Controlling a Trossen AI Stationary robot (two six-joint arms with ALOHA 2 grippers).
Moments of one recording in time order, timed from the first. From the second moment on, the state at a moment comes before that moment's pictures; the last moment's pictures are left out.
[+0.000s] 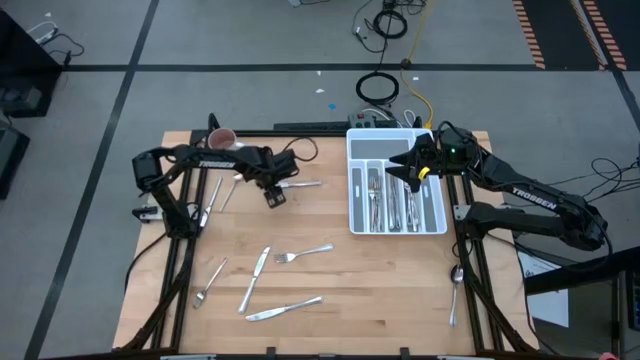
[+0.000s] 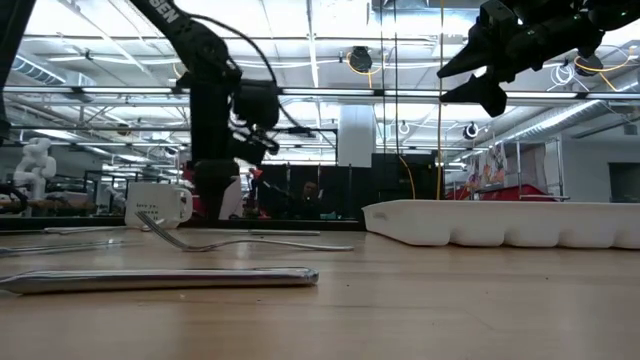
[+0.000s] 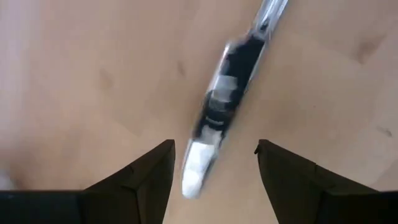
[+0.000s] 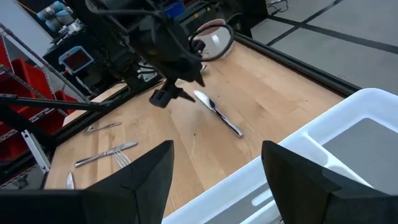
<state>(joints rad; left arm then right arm) 0.41 1.72 1.03 -0.76 -0.17 -0.03 -0.60 0.80 0.64 -0.21 -0.37 0.34</state>
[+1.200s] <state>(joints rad) 0.53 1.91 1.09 -0.74 -0.02 0.46 -0.60 0.80 0.64 -0.24 -0.36 0.36</state>
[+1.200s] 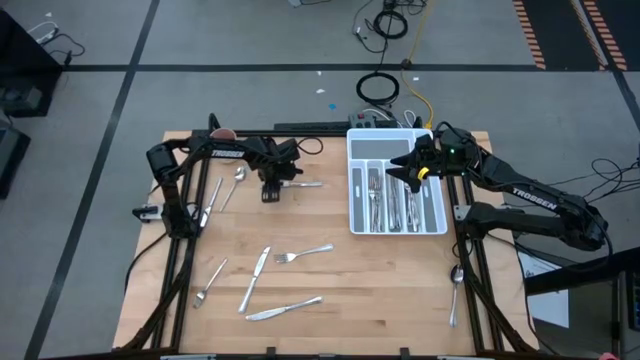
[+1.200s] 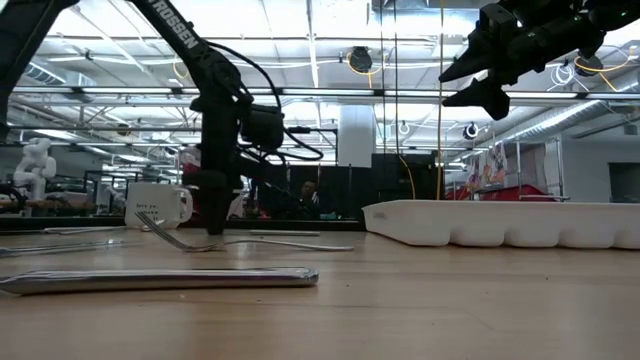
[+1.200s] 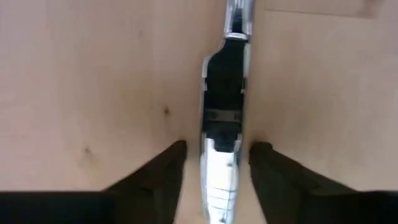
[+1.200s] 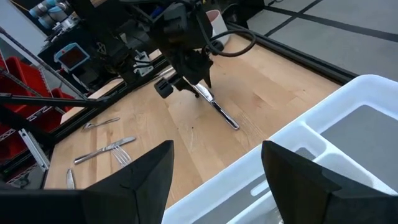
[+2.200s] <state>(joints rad) 0.42 1.69 1.11 -0.83 -0.08 0.33 -0.60 0.80 0.64 -0.25 -0.36 0.35</state>
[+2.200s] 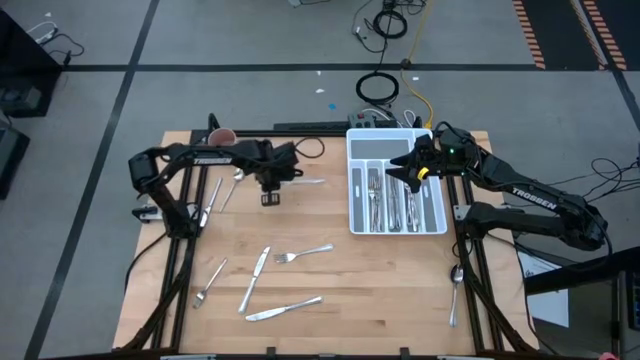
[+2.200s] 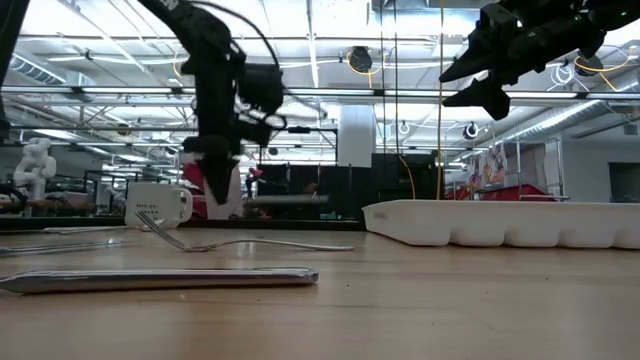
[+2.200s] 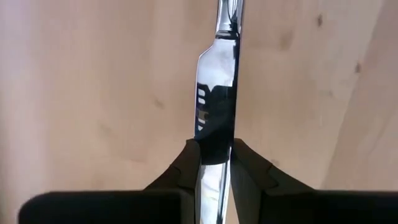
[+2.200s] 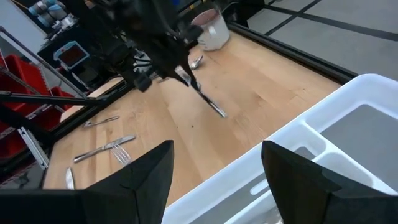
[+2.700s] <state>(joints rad) 0.29 1.68 1.43 -0.69 -0.16 0.88 -0.60 0.80 0.64 -0.30 -0.22 0.29</state>
